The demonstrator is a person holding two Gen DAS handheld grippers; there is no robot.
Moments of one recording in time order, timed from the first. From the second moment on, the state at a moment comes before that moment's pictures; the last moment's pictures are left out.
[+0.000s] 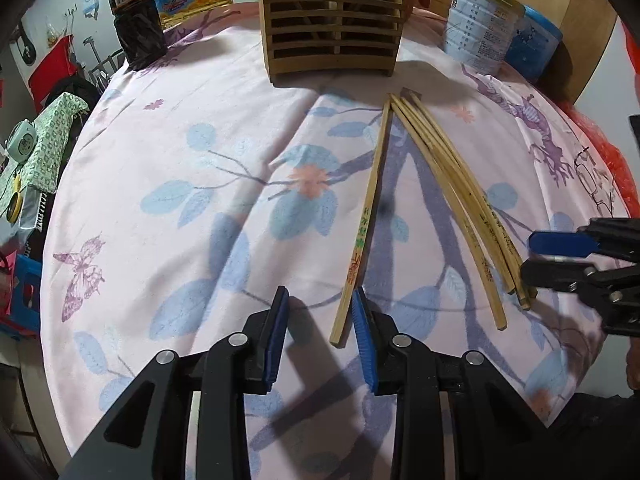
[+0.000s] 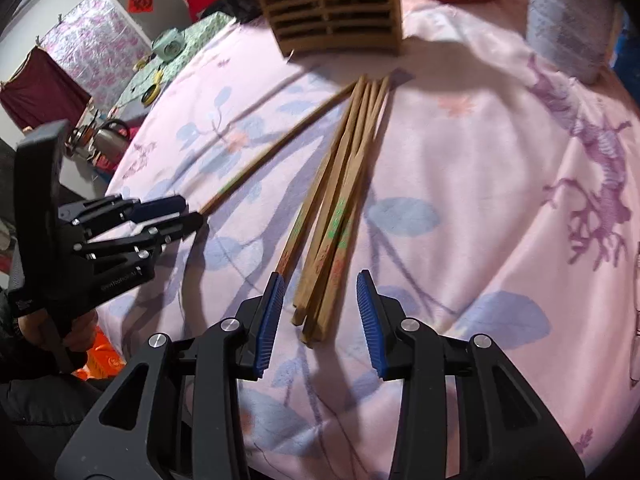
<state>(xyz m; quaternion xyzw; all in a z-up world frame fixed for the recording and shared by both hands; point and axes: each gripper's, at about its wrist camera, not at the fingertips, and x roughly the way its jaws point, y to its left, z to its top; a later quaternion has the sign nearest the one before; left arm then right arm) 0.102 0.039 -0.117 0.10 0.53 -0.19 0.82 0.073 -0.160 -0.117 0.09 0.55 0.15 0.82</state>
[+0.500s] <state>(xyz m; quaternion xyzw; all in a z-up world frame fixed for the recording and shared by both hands) 0.104 0.040 -0.117 0.09 0.53 -0.19 0.82 0.054 -0.213 -0.114 0.12 0.51 0.06 0.85</state>
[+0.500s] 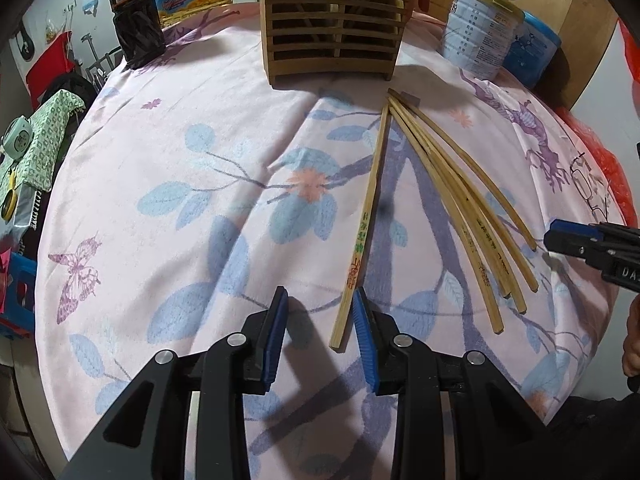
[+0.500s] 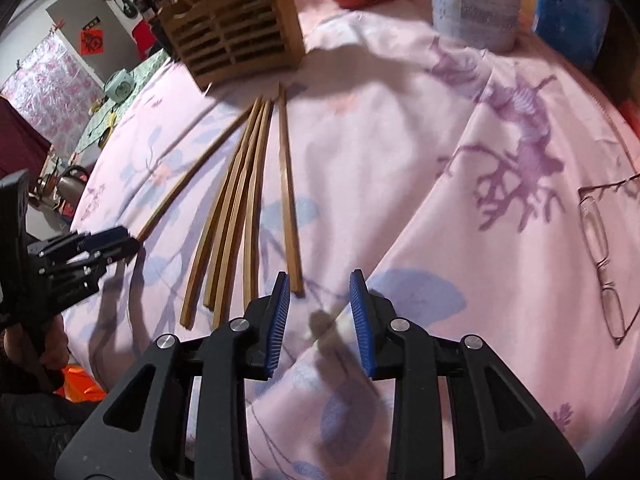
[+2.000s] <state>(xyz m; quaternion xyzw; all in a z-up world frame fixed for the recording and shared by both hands) 0.075 0.047 -0.115 0.09 0.50 -0.22 0.84 0.042 -0.183 -0.125 0.02 0.47 0.07 0.88</state>
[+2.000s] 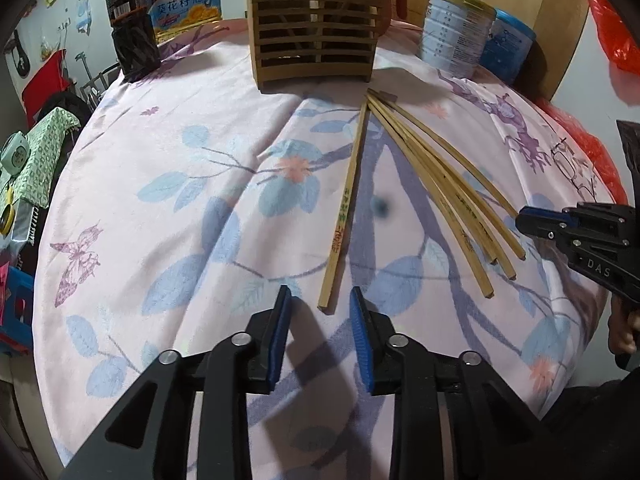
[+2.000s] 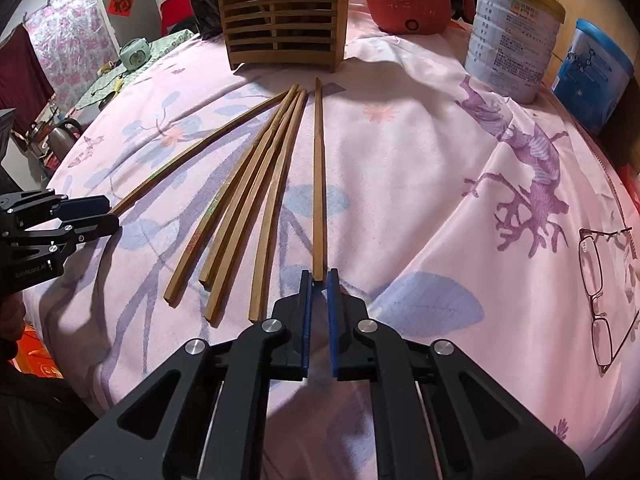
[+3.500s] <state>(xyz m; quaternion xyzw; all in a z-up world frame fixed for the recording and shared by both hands) 0.142 0.022 0.086 0.01 0.35 -0.24 0.91 0.054 -0.224 0.002 0.05 0.37 0.13 0.92</state>
